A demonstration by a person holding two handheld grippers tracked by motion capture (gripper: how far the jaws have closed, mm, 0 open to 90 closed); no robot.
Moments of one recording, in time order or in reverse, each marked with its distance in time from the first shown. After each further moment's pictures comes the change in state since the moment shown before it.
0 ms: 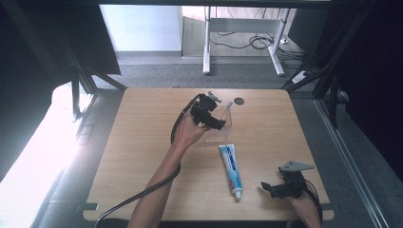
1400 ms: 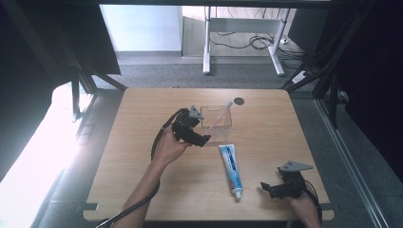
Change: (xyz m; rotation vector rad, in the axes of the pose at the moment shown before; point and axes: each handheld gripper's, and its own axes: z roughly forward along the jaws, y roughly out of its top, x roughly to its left) left arm -0.008 -0.064 -0.045 -0.020 0.004 0.061; right arm 0.002 0.000 0.001 0.005 -0.001 -0.006
